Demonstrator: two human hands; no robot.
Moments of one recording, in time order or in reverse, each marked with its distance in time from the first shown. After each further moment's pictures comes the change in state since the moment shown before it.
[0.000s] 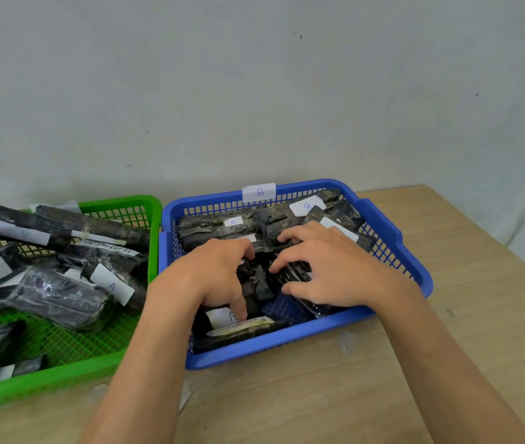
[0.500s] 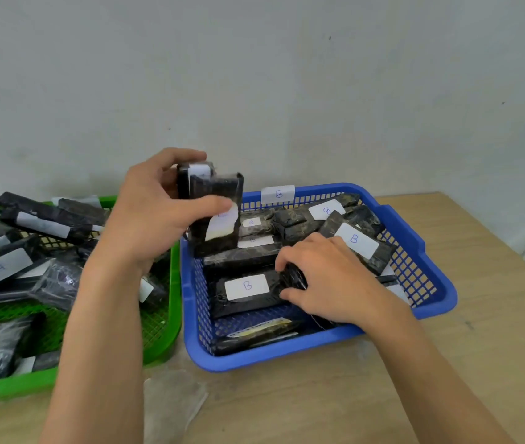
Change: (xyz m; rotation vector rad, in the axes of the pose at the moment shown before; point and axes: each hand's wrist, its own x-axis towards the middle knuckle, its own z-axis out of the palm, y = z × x) left_hand -0.025 -0.059 -0.047 -0.909 0.732 0.240; right_hand 0.013 -0.029 0.015 -0.063 0.074 0.036
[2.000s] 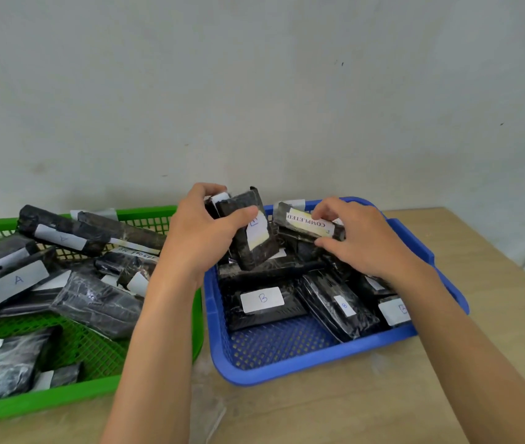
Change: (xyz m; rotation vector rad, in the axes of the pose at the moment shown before) left_hand 0.007 -0.016 0.027 -0.109 0.087 -0.248; right_hand 0.038 0.052 -0.029 0.156 0.267 0.104
